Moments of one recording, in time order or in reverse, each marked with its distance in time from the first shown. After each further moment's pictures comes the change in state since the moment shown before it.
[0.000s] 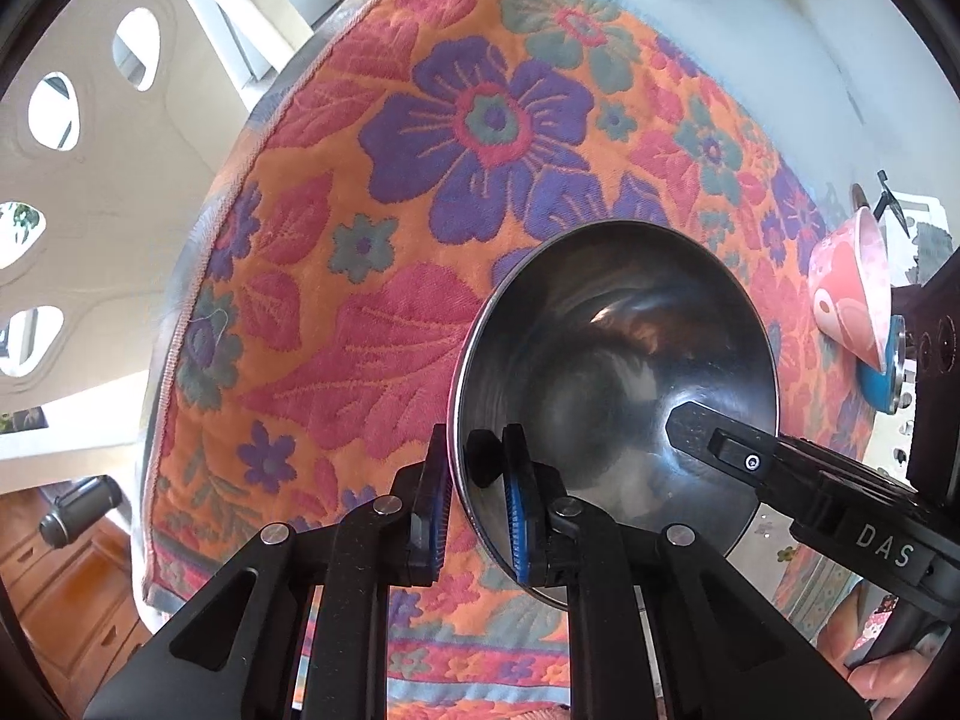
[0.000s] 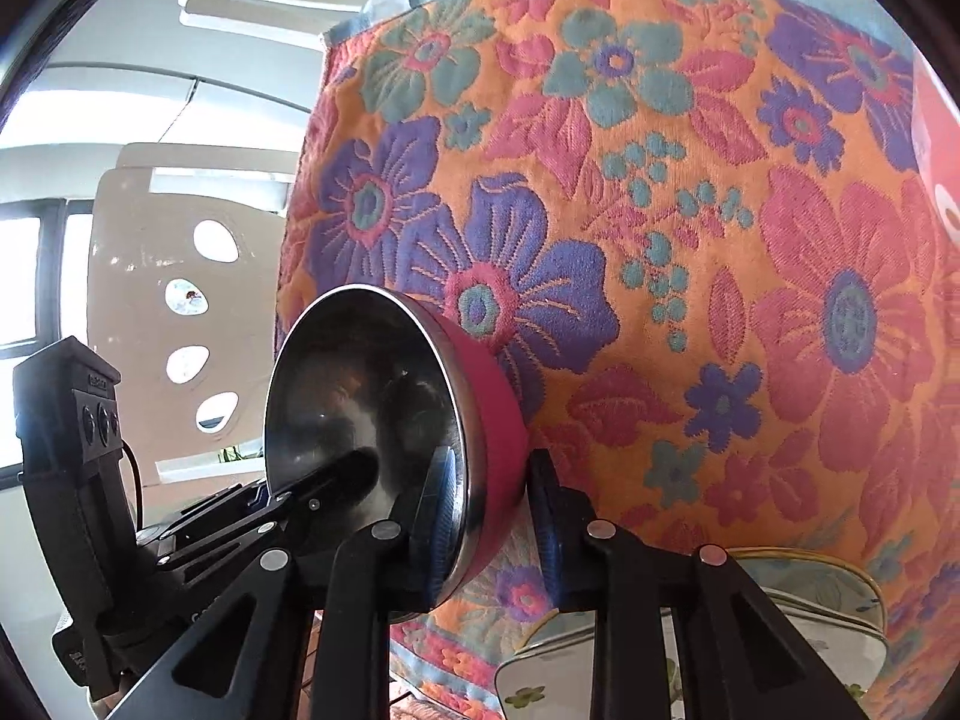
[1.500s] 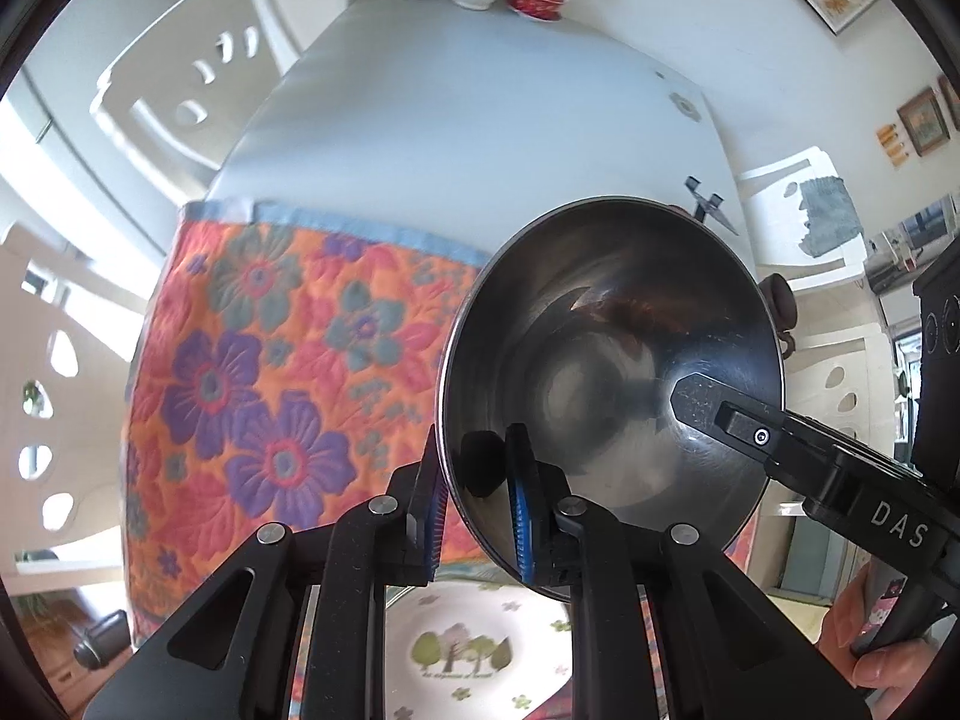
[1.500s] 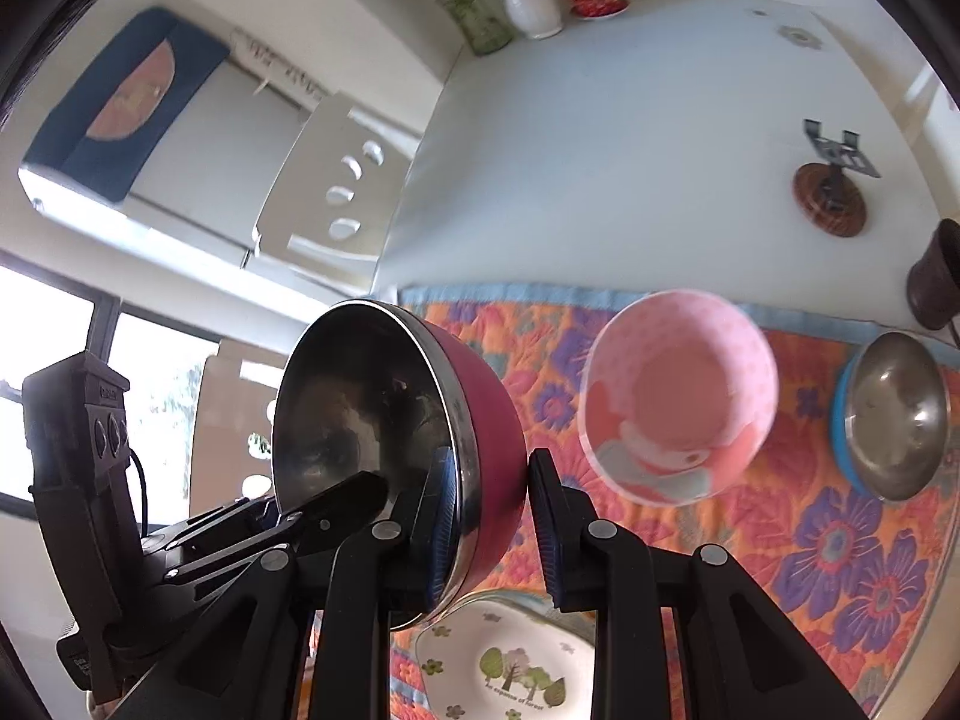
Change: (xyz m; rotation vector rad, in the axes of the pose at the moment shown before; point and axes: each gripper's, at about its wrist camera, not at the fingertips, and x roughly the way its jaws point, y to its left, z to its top) left arm -0.108 -0.218 0.021 0.274 -0.228 -0.037; right arm -0.237 -0.076 0.002 0.001 -0.399 0.016
